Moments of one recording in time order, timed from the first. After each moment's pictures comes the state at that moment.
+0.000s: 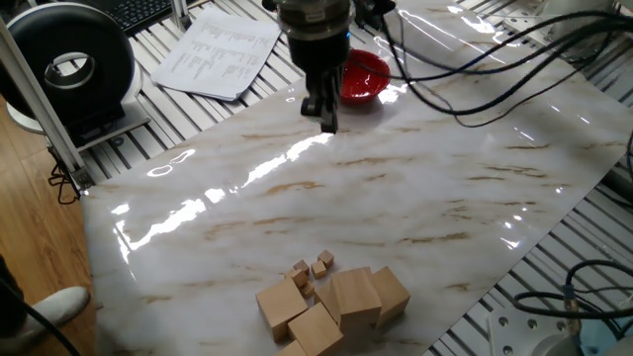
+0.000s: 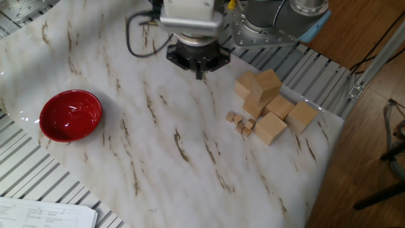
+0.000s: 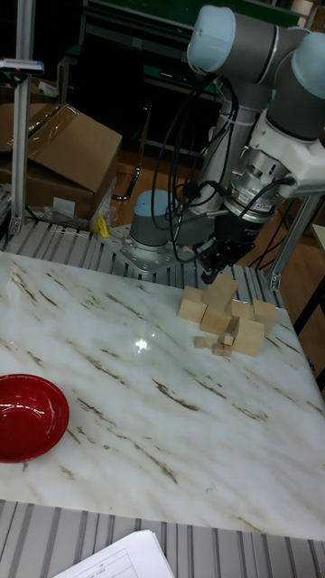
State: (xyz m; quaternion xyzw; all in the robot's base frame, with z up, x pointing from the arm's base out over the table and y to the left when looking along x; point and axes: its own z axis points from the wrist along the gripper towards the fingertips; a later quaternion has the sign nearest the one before) arm 0.451 0.092 0.221 0.29 -0.95 0.01 0.10
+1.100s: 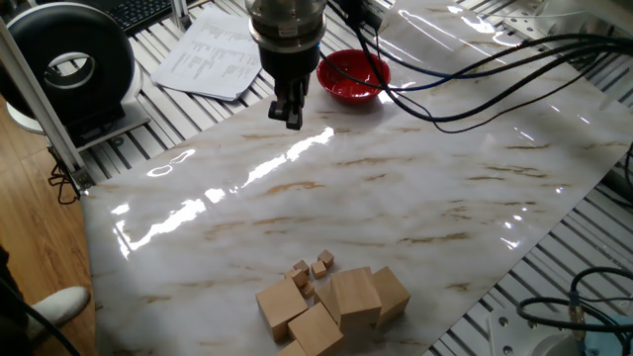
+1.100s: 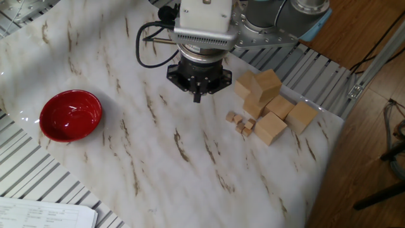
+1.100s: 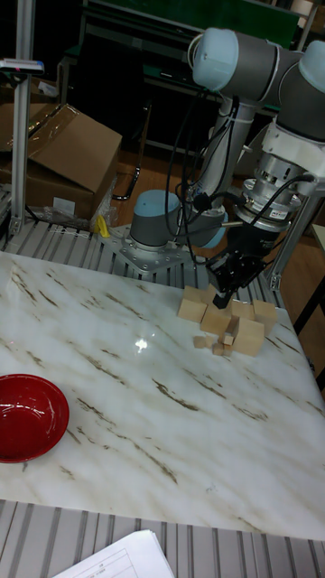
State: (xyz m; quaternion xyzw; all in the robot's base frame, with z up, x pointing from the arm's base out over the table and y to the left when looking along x) arm 0.509 0.112 0.213 0.31 -0.95 0.03 -0.01
